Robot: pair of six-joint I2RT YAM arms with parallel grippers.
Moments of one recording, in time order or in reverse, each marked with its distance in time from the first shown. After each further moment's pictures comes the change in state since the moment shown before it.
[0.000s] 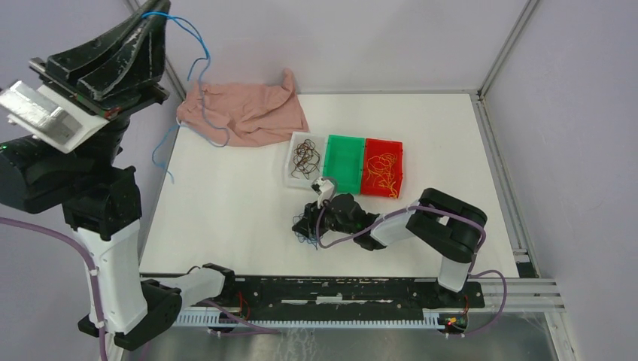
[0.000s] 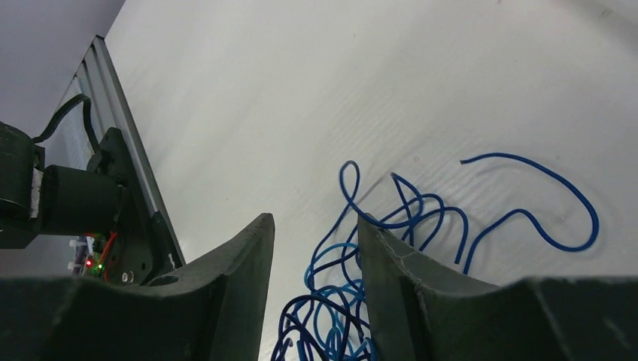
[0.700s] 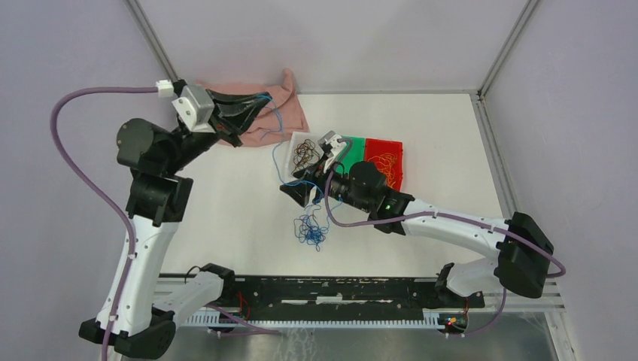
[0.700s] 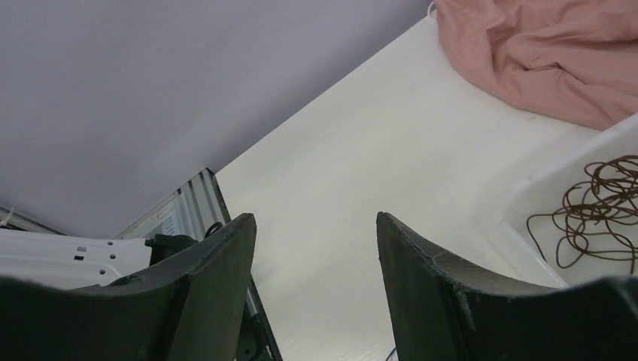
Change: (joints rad) left arm 0.000 -0.200 -0.647 -0.069 0.171 -0.075; right arm 0.001 -0.434 0.274 -0.369 0.072 -0.151
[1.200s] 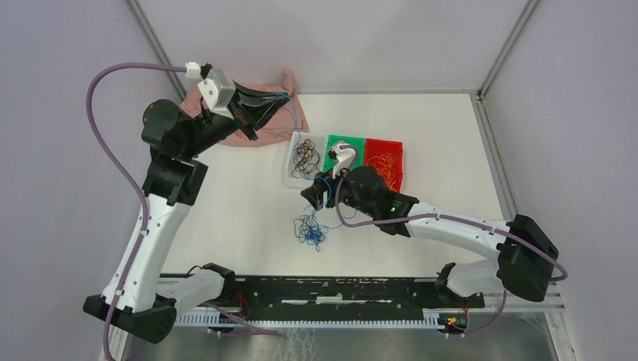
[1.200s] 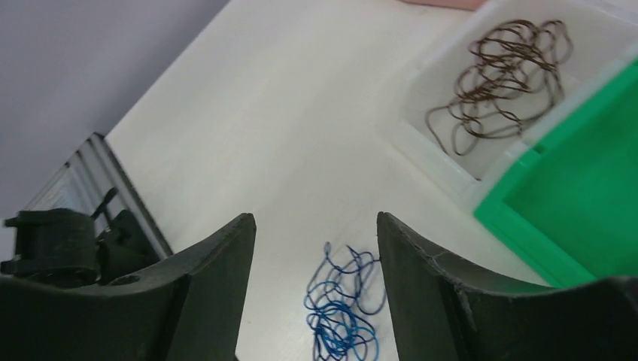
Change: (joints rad) left arm -0.029 0.062 -0.052 -0.007 0.043 -0.074; right arm -0.035 -0.031 -0.084 -0.156 0.111 -0.018
